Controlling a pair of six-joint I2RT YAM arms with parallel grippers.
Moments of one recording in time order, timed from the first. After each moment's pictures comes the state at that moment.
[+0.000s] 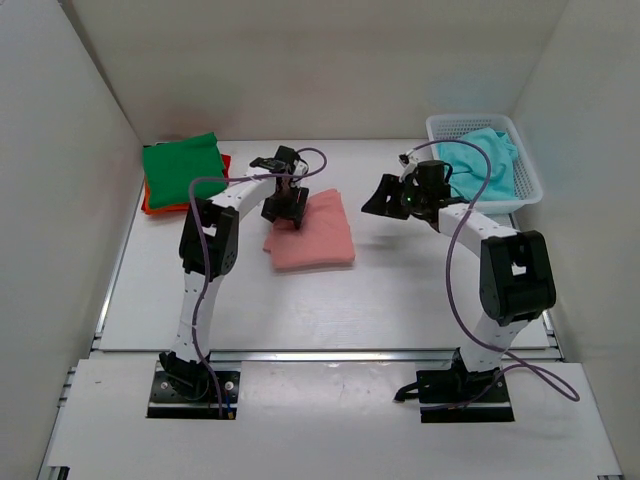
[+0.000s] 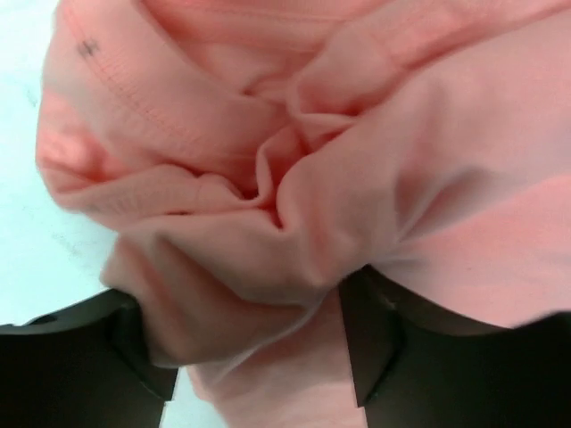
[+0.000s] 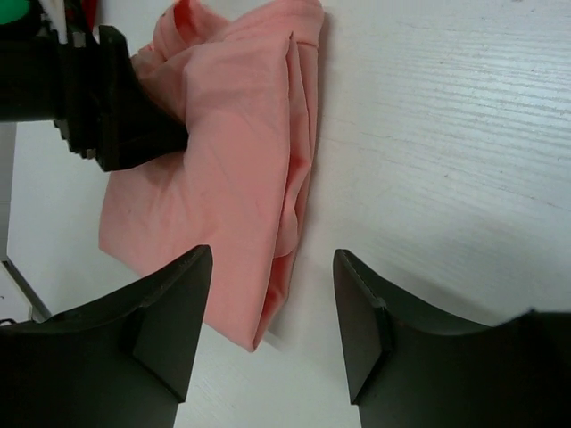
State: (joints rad) left arm -0.40 2.32 1.92 -0.84 0.00 -0.14; right arm 0.20 1.76 1.15 -0.03 -0.53 0.40
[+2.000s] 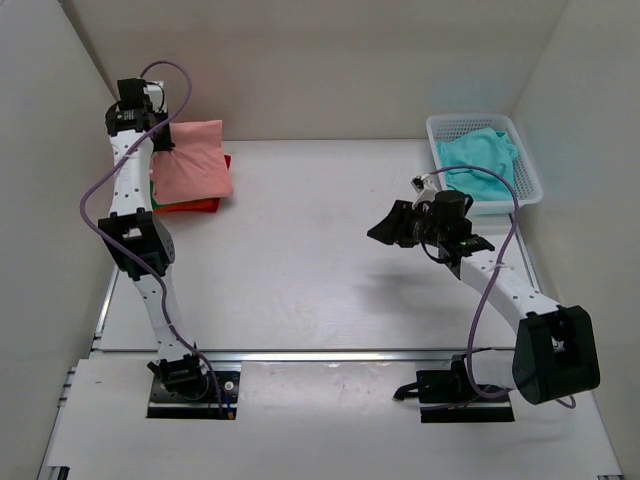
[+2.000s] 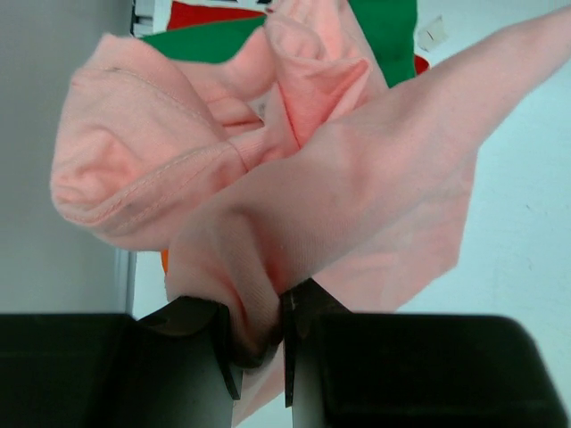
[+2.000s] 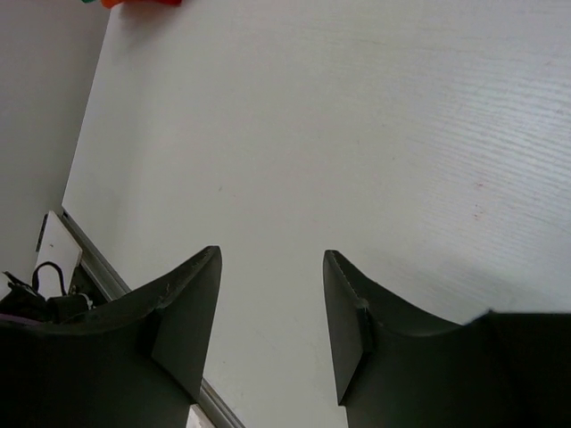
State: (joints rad) left arm 0.17 2.21 2.39 -0.95 0.01 0.10; right arm 0.24 1.25 0.76 0.03 -0.56 0.47
